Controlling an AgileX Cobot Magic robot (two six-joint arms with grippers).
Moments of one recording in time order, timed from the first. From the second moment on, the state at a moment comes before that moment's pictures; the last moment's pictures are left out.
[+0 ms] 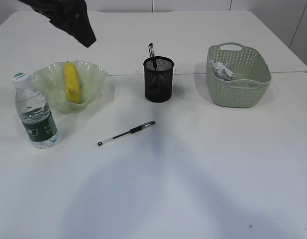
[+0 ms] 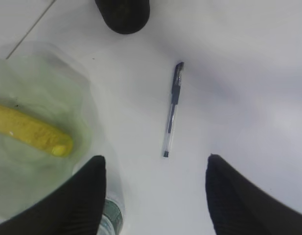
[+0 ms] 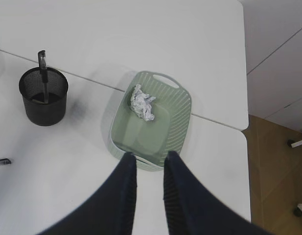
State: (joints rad) left arm -0.33 1.86 -1.91 -0.22 1.24 0.51; right arm 0.45 1.63 -2.00 -0.48 1.26 0.11
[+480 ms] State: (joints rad) left arm -0.33 1.95 -1.95 -0.41 0.75 0.61; right arm 0.45 1.63 -2.00 -0.51 1.26 0.09
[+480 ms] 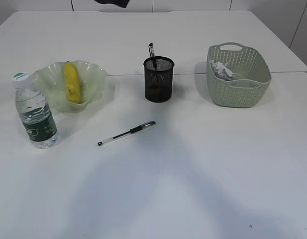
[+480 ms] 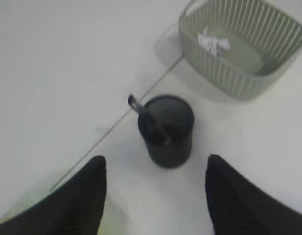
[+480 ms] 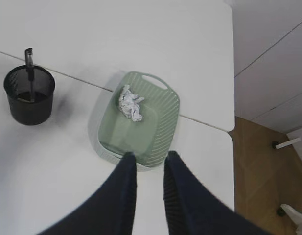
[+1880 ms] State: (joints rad) left arm -0.39 2.23 -1.95 -0.77 0.24 0.92; right arm 0.45 1.63 -2.00 -0.57 1.25 0.09
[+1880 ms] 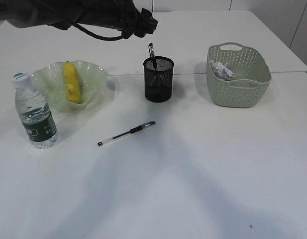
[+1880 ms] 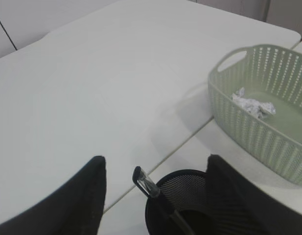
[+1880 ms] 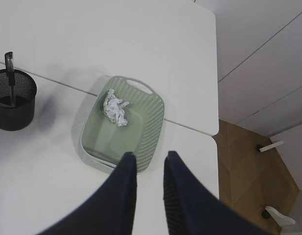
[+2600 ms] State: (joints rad) left arm -0.39 2.29 -1.95 -0.92 0.10 0.92; right arm 0.45 1.63 -2.00 -0.57 1.22 0.09
